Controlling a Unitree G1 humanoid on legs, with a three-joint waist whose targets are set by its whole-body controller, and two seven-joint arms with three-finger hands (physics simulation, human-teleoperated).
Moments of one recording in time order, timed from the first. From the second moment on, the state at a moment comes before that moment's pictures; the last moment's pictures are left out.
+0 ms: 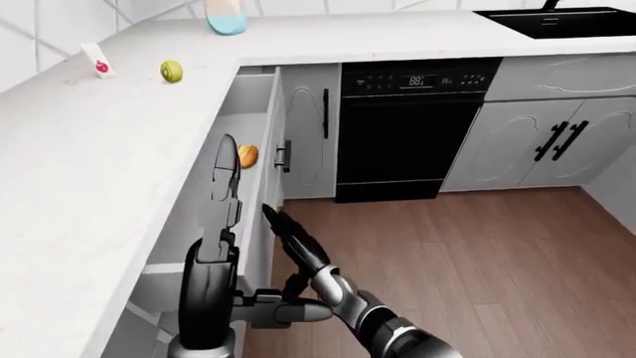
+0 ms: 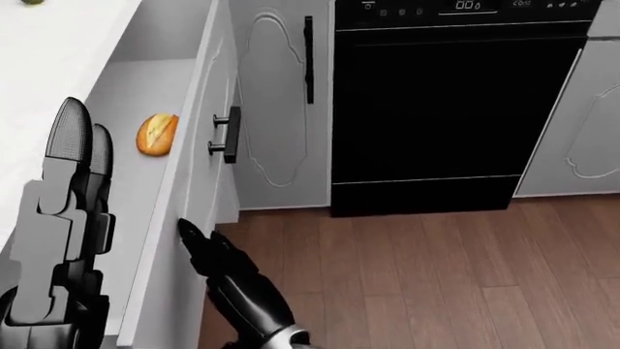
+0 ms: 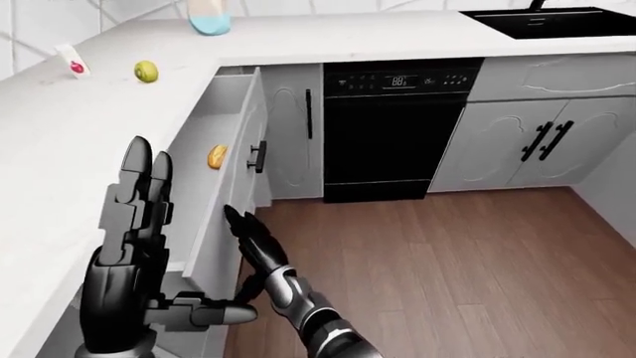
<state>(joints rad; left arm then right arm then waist) 0.29 0.04 -0.19 -0.76 0.32 -0.15 0.01 -0.67 0.25 0.12 1.30 -0.81 -0.57 -0.27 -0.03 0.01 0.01</state>
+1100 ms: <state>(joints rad) 0.24 0.04 -0.20 -0.74 0.33 -0.11 0.00 -0.13 -0.14 -0.24 -0.17 0.01 -0.06 -0.01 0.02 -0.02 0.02</state>
